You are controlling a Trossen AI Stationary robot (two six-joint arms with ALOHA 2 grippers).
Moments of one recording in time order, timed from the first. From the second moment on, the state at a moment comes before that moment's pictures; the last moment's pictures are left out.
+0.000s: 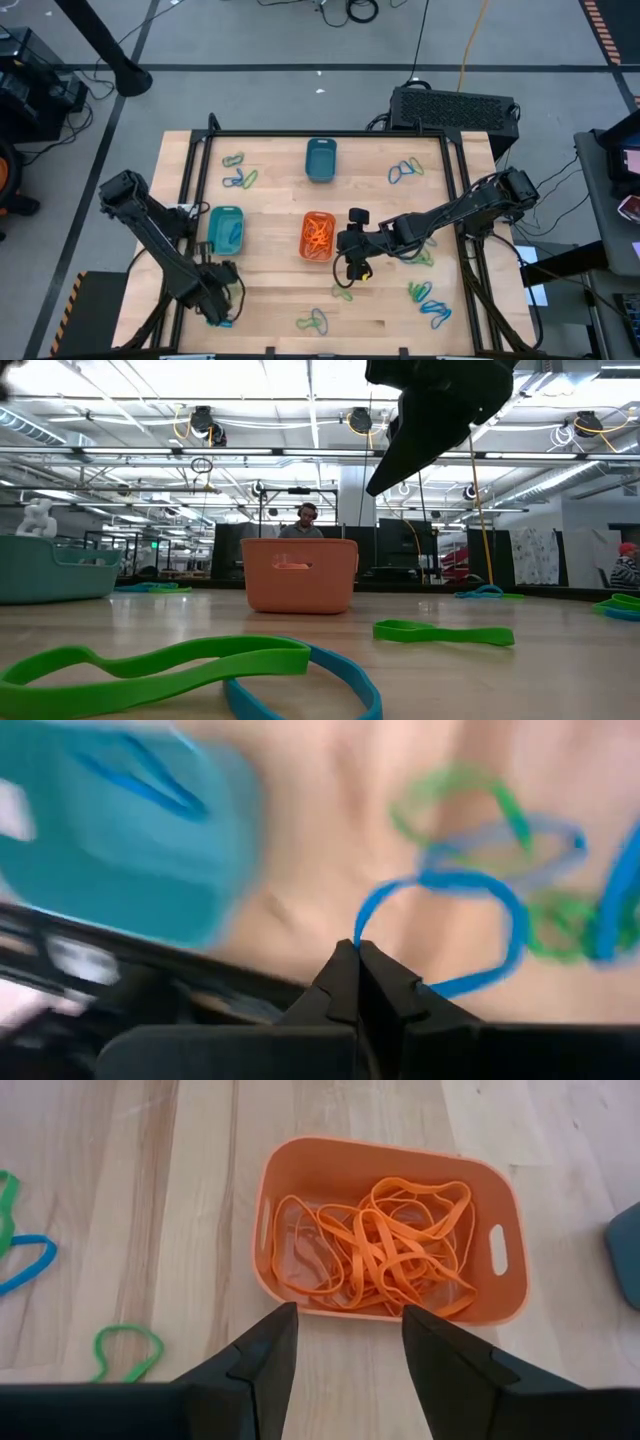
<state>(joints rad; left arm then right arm) -0.85 1.55 1.14 -1.38 -0.02 -1.01 0.30 1.65 1.11 -0.37 0.31 0.22</state>
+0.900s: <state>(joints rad) -0.35 1.47 0.97 -1.56 -0.21 -0.87 0.27 1.65 1.11 -0.37 0.31 0.20</state>
